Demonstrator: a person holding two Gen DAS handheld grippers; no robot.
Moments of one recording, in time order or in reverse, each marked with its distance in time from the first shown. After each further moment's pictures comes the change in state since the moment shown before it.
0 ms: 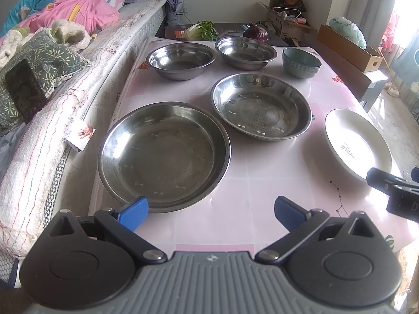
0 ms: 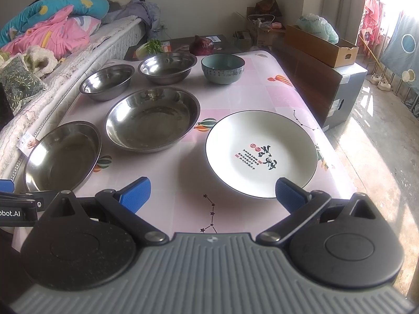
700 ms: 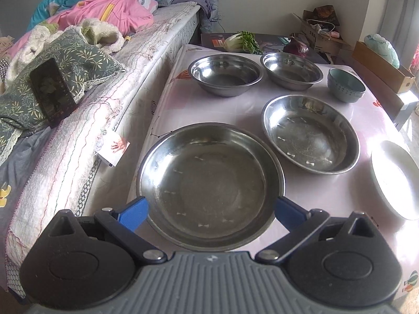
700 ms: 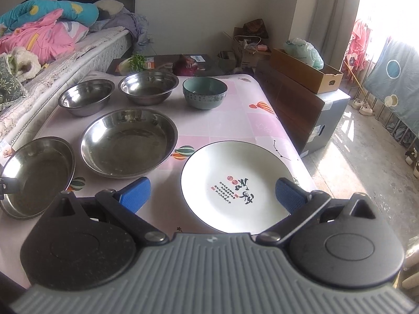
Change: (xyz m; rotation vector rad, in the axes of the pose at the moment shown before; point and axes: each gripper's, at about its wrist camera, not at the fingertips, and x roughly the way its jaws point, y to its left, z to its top) left arm 0.020 0.042 0.037 -0.086 -0.036 0.128; right arm 0.017 -0.002 0.033 -0.085 -0.095 -0.127
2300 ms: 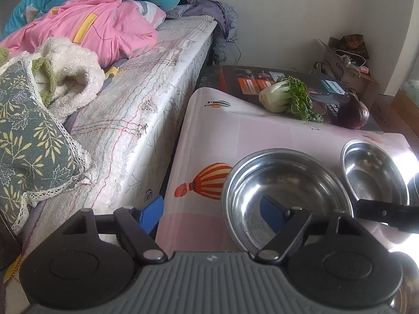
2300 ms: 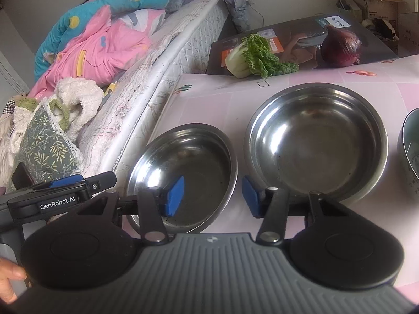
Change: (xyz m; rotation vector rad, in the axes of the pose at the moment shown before) left arm 0.213 0.057 0.222 -0.068 -0.047 -0.019; right arm 0.318 0.171 0.208 0.144 0.267 0.620
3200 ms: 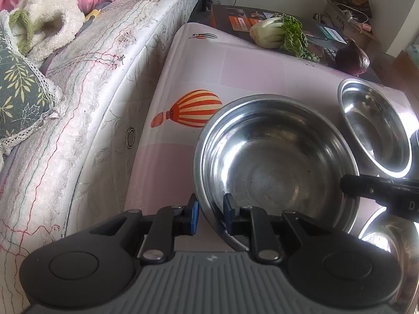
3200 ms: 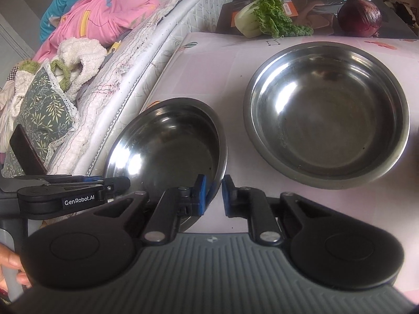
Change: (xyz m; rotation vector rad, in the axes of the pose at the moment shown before) left arm 0.019 -0.017 -0.031 0.004 0.246 -0.036; right arm 0.017 -0.010 -0.016 -0.078 0.148 0.055
